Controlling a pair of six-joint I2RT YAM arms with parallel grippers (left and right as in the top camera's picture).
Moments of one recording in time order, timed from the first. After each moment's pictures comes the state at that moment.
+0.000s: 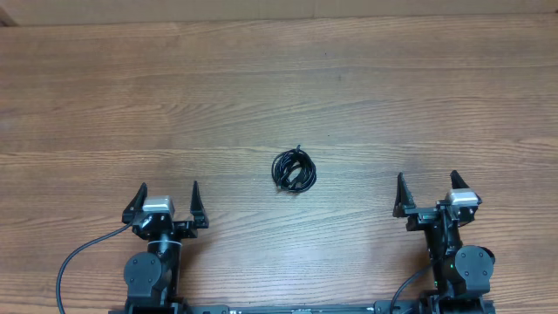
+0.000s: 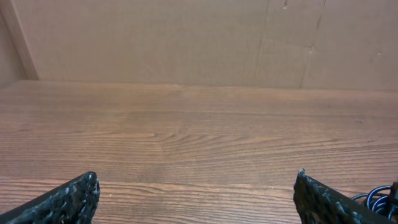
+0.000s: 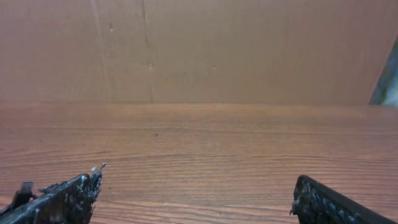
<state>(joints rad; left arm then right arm) -0.04 0.02 0.01 -0.08 -0.06 -0.05 0.03 0.01 0.02 -0.04 -0.03 0.01</state>
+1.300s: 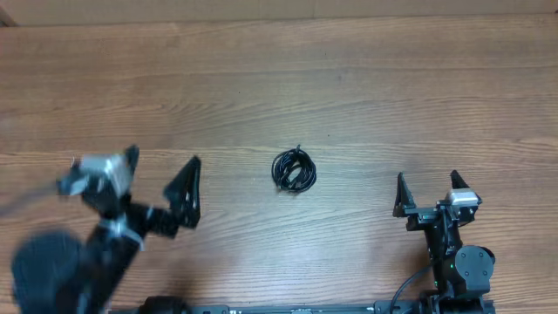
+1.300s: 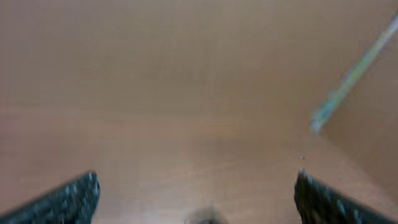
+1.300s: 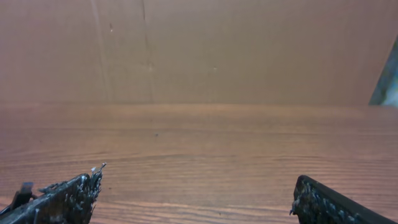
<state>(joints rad) -0.05 0.64 1.18 -0.74 0.31 -0.26 0.03 0.01 0.02 -0.04 -0.03 0.01</state>
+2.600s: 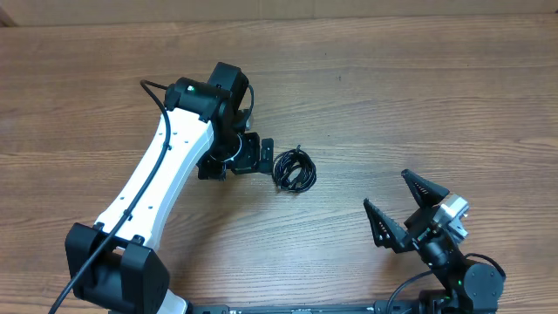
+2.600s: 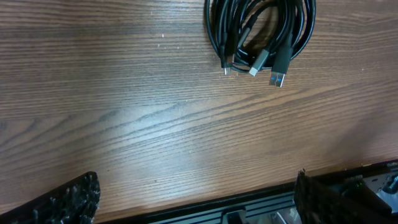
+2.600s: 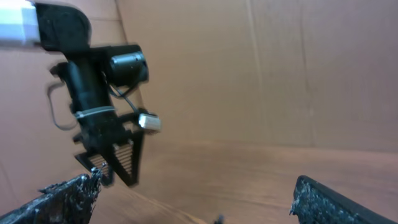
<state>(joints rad) -0.35 1.72 1.54 -1.39 0.26 -0.37 0.03 0.01 0.05 0.24 -0.60 0.39</state>
